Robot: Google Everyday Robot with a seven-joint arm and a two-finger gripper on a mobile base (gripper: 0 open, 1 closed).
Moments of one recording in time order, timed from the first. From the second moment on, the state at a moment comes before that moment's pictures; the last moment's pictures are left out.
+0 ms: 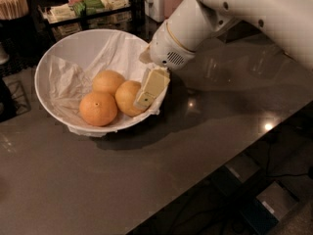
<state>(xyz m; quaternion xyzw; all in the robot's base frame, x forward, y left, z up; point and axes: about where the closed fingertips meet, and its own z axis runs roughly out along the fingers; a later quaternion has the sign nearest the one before) 0.534 0.022 0.910 -0.67 0.68 0.17 0.27</state>
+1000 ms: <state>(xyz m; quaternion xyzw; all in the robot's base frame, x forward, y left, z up) 0.544 0.032 0.886 -0.67 0.68 0.17 0.24</state>
